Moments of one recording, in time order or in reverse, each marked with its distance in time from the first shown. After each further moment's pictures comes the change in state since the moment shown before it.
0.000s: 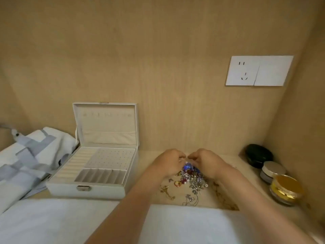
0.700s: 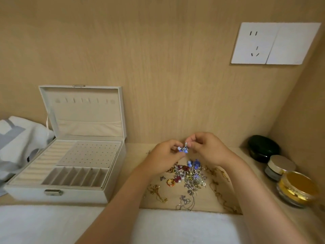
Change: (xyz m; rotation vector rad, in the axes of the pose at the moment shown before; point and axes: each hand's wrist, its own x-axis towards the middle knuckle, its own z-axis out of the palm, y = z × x) left_hand 0.017 -0.012 0.020 -0.438 0.081 -0.021; right_hand 0.023 0.019 -0.008 0.519 0.115 -0.036
